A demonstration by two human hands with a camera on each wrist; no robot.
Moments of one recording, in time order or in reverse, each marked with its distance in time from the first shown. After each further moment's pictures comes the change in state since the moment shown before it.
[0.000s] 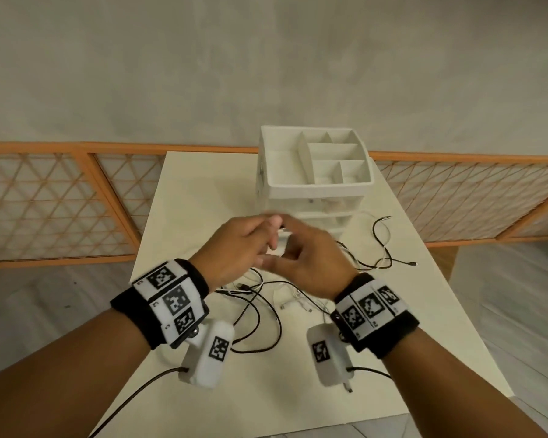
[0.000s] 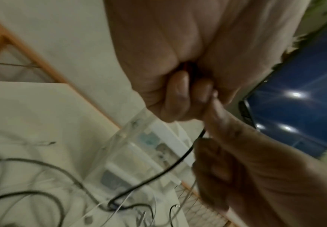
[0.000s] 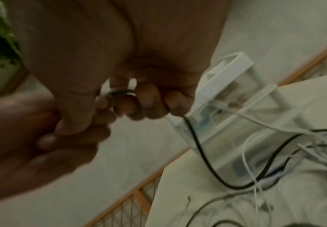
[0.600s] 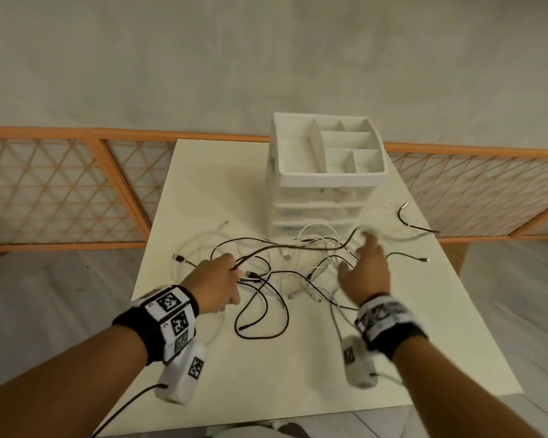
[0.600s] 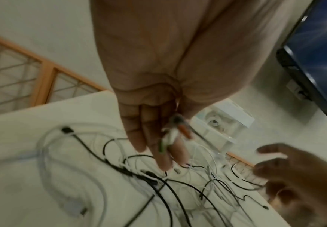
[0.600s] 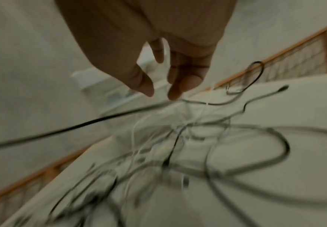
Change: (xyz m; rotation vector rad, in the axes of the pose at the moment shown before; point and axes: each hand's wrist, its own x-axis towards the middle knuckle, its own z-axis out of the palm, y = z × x) left_hand -0.024 -0.087 -0.004 0.325 -0.117 -0.442; right_hand -0.026 0.107 0.005 -0.312 0.346 0.509
